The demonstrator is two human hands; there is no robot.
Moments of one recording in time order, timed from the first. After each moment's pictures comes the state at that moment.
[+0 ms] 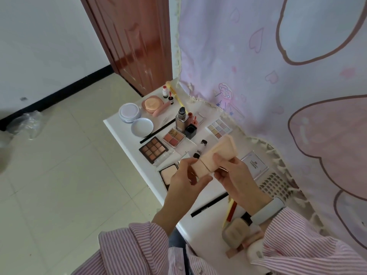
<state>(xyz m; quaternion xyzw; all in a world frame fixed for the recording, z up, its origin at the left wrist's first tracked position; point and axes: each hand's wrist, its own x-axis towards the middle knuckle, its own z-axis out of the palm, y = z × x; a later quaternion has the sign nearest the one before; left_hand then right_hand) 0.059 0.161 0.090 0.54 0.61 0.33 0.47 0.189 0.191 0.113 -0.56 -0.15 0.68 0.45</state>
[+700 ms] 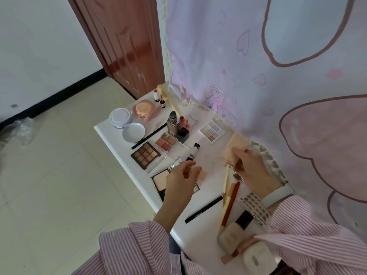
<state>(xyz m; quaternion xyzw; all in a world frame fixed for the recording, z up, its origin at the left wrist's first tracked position) 0.074 0.183 0.085 0.50 0.66 0.34 0.45 0.249 0.225 0.092 -0.70 -0.21 0.57 0.38</state>
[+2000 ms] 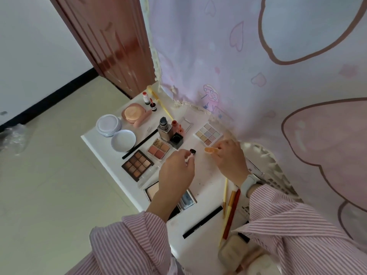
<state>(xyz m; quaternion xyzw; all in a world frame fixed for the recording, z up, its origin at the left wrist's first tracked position) 0.081 0.249 0.077 0.64 0.68 0.18 0.31 0.249 0.278 0.012 -0.70 -0.67 0.21 0.11</state>
